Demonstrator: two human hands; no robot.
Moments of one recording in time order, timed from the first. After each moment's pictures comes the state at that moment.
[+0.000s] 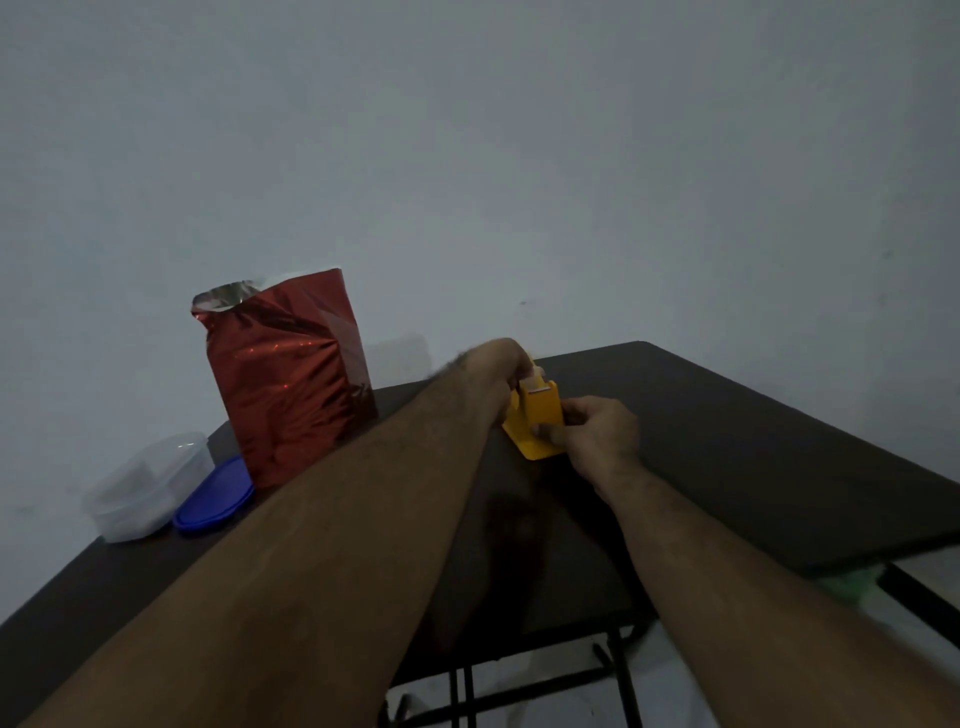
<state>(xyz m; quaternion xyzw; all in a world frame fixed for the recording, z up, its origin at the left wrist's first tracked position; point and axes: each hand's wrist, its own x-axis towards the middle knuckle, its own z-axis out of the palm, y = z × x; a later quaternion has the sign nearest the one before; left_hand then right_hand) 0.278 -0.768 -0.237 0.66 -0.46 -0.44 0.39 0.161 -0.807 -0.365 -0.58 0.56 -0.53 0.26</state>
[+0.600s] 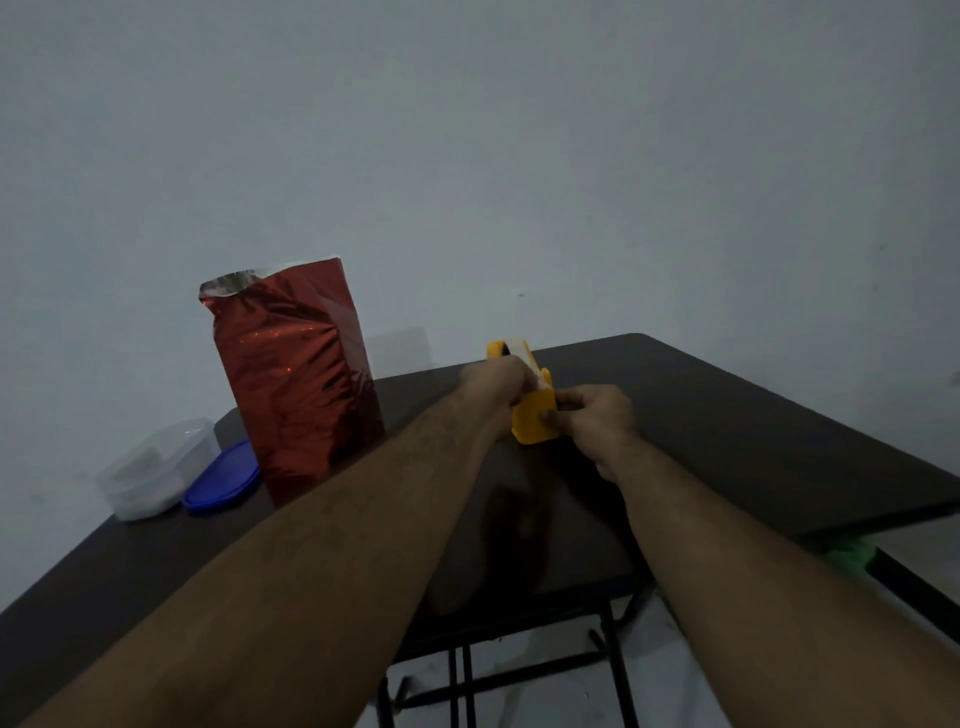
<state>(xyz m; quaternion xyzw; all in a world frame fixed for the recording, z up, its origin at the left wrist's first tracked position) 0.273 -0.765 -0.275 0.63 -0.41 -0.44 0.48 0.151 -0.798 -0.362 -0.56 0.52 -0.54 0.35</state>
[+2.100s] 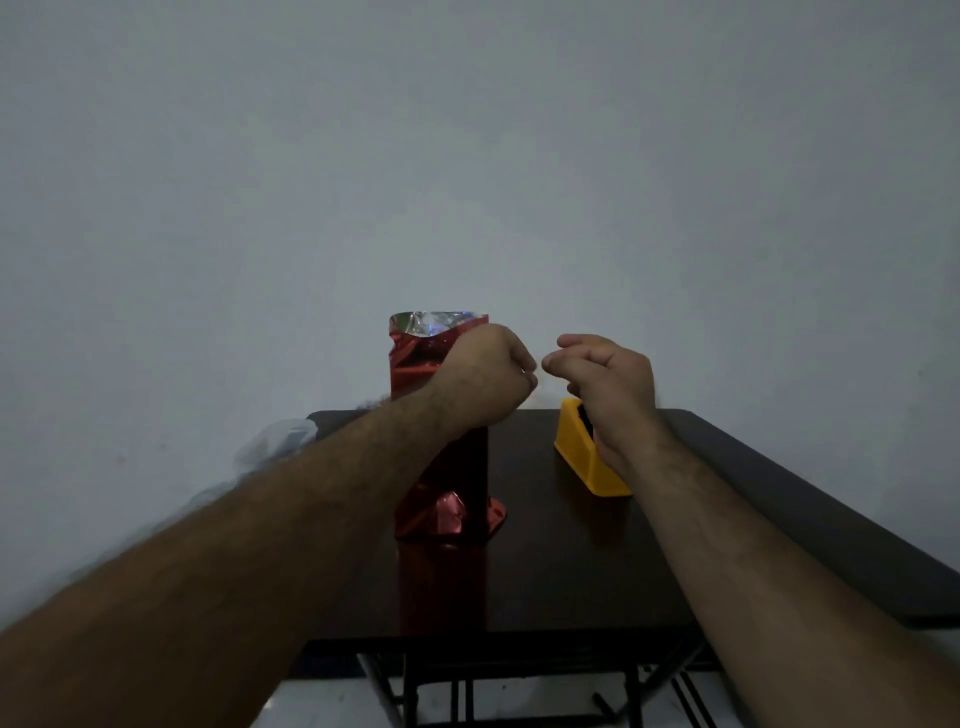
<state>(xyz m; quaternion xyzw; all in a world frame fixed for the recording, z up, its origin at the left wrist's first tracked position) 0.415 -0.639 -0.171 0.58 -0.72 -0.03 0.39 0.261 -0.687 -0.215 -0.58 0.33 -0.66 0.34</state>
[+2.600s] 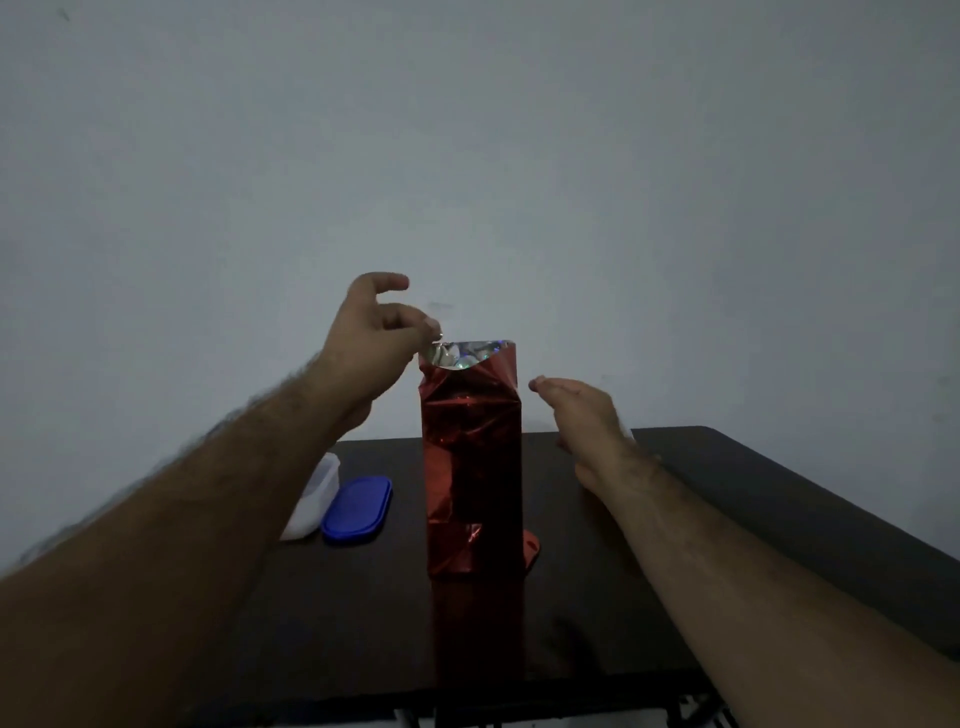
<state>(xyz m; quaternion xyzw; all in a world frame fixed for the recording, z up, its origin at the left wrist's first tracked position) 0.535 -0.620 -0.134 0.45 -0.60 -0.18 0.64 0.324 -0.725 -0.223 -0.54 0.39 -0.60 0.43</state>
